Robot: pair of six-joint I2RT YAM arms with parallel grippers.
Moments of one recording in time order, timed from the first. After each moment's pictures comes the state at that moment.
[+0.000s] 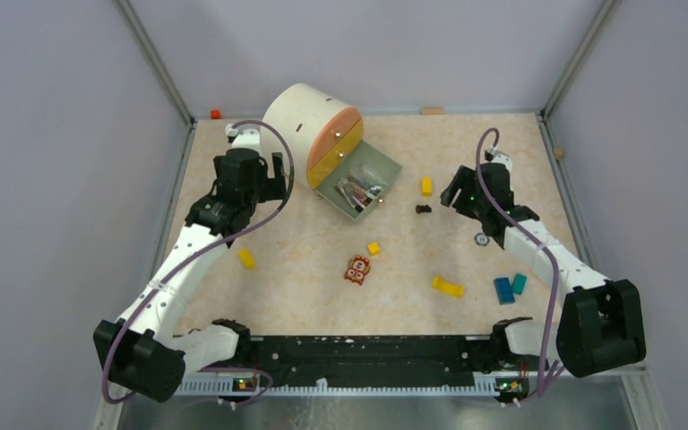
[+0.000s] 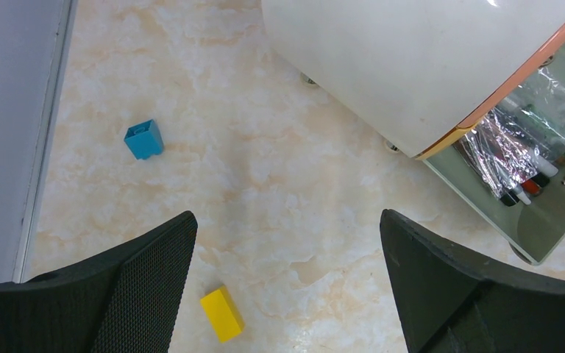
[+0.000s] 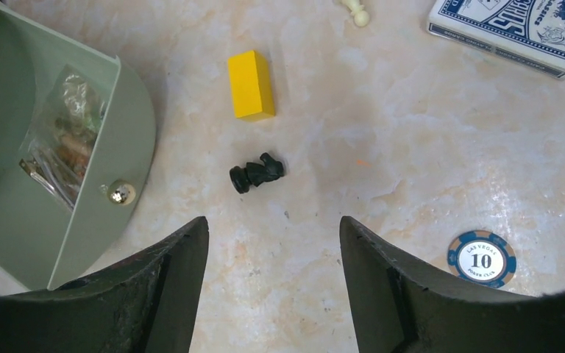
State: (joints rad) left arm -0.33 1.13 1.07 -0.47 -0.35 -0.20; right arm 0.23 1.24 0.78 -0.17 0.10 0.58
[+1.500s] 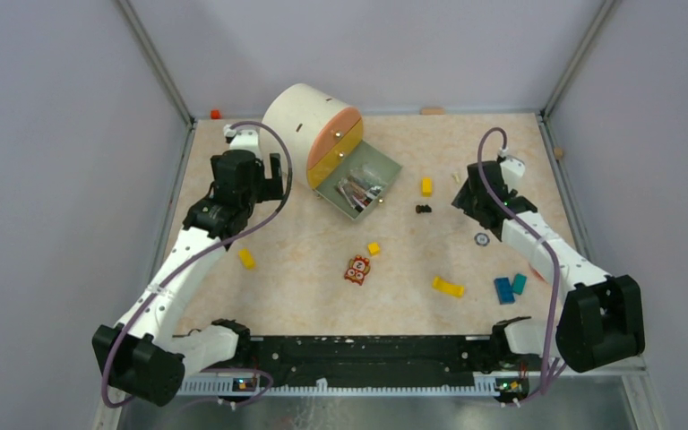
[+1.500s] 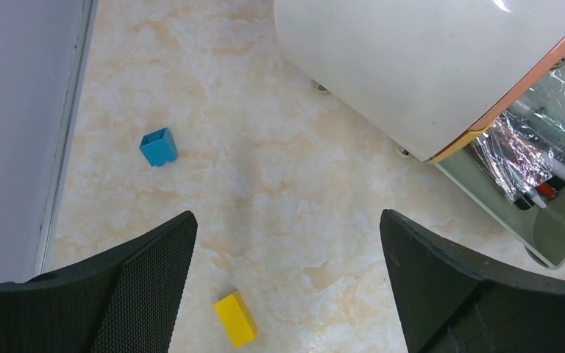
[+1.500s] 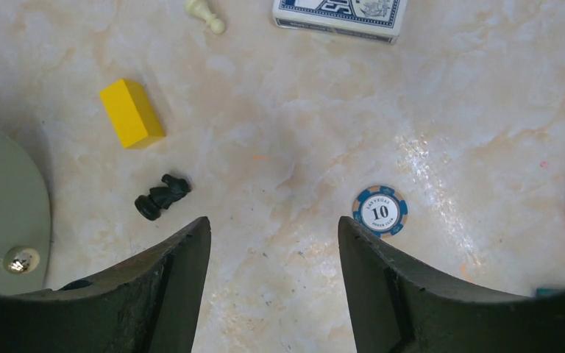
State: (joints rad) left arm -0.32 1.11 1.06 -0.45 -0.36 -0.16; right arm 0.28 1.27 0.89 -0.42 0.43 0.69
